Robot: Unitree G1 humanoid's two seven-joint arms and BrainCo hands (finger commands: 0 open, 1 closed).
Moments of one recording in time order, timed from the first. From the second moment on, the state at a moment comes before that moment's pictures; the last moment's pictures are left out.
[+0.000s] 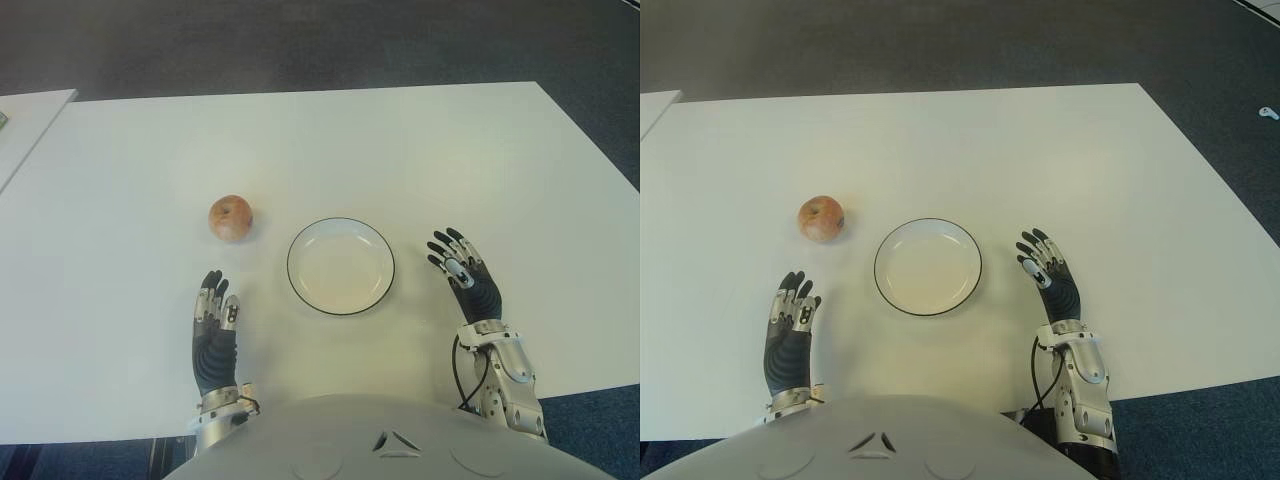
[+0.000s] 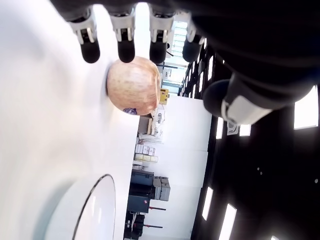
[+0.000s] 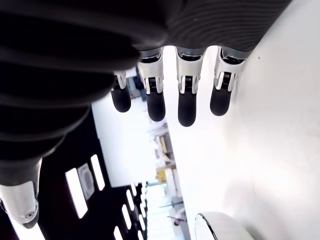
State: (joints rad) left arm 0.89 -0.08 -0.22 -0.30 -0.06 -0.43 0.23; right arm 0.38 -0.08 -0.13 -0.08 0.29 -0.12 0.29
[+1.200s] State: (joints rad) left arm 0.86 -0.07 -0.18 -0.40 -0.08 -0.30 0.24; right arm 0.37 -0.07 -0.11 -0.07 0.28 -0.11 0.28
